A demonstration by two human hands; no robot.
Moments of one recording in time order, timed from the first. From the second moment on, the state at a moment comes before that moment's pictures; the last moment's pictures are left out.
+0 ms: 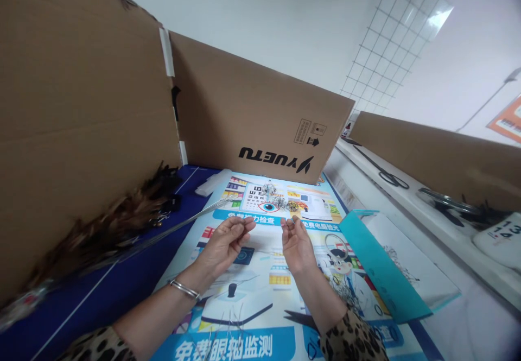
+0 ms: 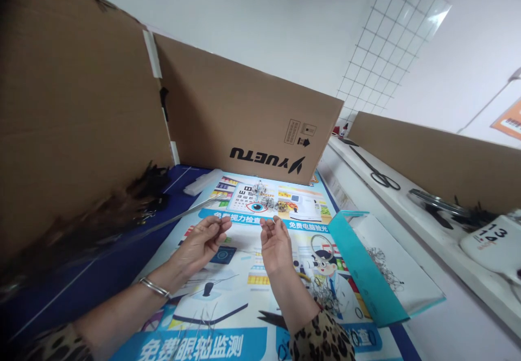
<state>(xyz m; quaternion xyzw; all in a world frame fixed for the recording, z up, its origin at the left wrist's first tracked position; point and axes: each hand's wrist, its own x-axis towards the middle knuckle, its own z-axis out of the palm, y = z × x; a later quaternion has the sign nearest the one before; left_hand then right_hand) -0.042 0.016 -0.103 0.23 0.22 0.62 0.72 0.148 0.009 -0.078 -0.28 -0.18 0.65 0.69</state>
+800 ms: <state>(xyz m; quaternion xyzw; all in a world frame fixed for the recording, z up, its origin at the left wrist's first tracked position) -0.037 0.004 -0.080 0.21 0.14 0.58 0.77 0.144 -0.005 -0.044 -0.23 -0.24 0.67 0.67</state>
